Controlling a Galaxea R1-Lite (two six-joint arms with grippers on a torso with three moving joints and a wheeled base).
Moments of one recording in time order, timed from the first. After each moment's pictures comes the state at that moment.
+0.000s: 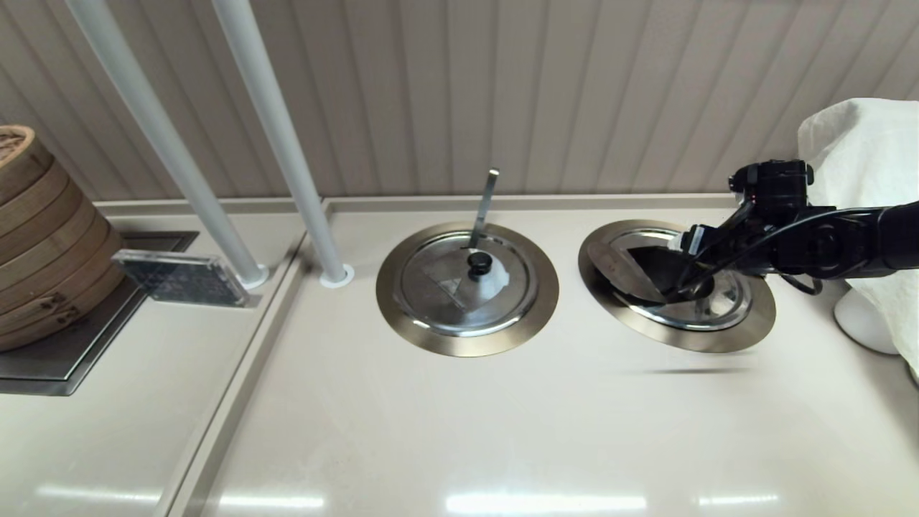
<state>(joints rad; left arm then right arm) 0.01 0.00 0.00 0.00 0.00 0.00 -0.01 2.02 -1.40 -0.13 -0.18 0.33</state>
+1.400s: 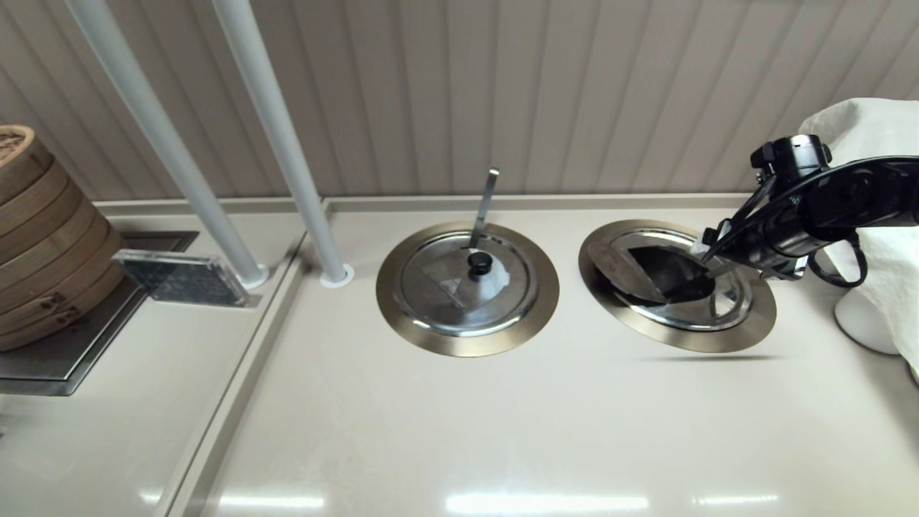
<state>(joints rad) 0.01 0.00 0.00 0.00 0.00 0.00 -0.06 2.03 -1.68 0.40 -0.18 0.45</state>
